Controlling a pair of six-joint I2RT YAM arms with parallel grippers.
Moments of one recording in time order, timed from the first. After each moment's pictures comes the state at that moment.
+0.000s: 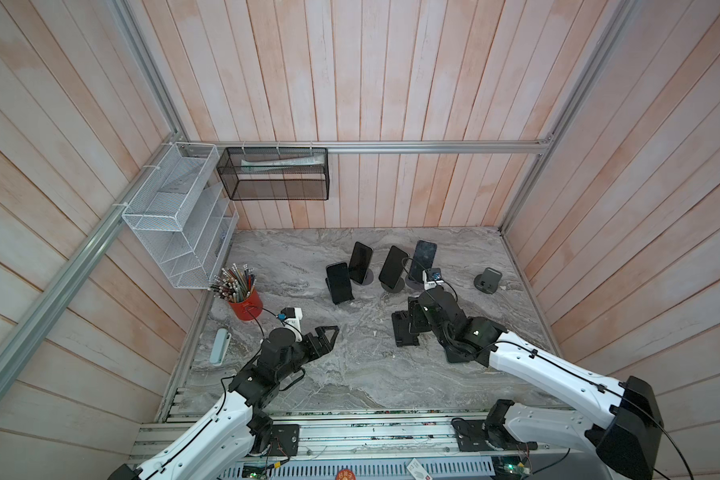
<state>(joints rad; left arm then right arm) -0.54 0.71 0.29 -0.03 0.15 -0.91 0.83 1.16 0.87 -0.39 0.56 0.43</state>
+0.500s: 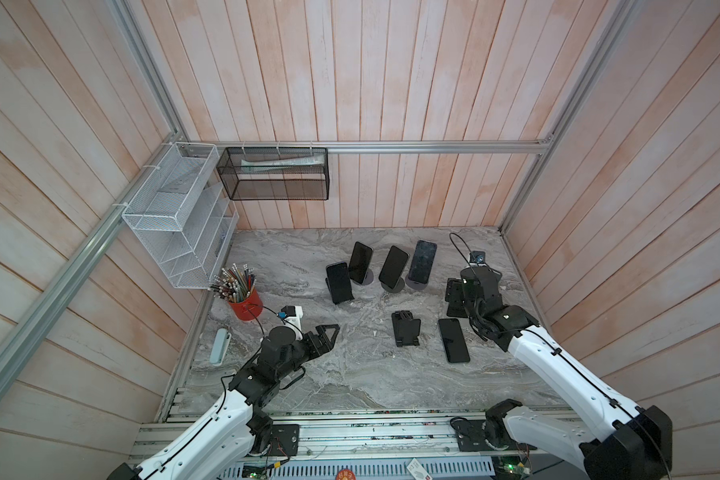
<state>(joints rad) -0.54 0.72 0.31 -0.03 0.15 -0.89 0.42 1.09 0.89 -0.43 0.50 0.29</state>
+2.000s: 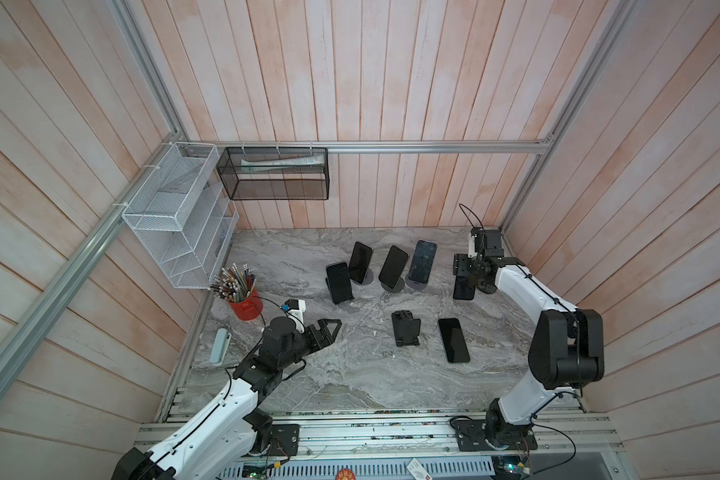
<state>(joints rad) -0.48 0.83 0.36 0.01 0.26 -0.86 0.07 1.72 1.29 -0.41 0.10 0.10</state>
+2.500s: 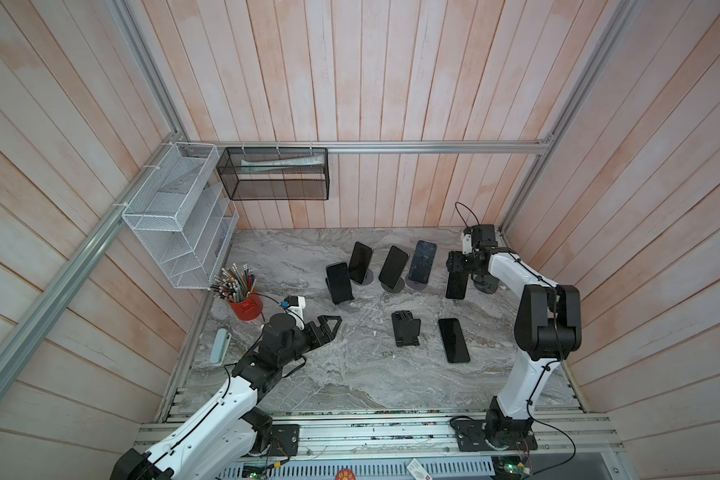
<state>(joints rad) -0.48 0.84 0.40 -0.02 0.25 -0.86 0.03 1.94 1.46 -0.47 -0.07 0.10</state>
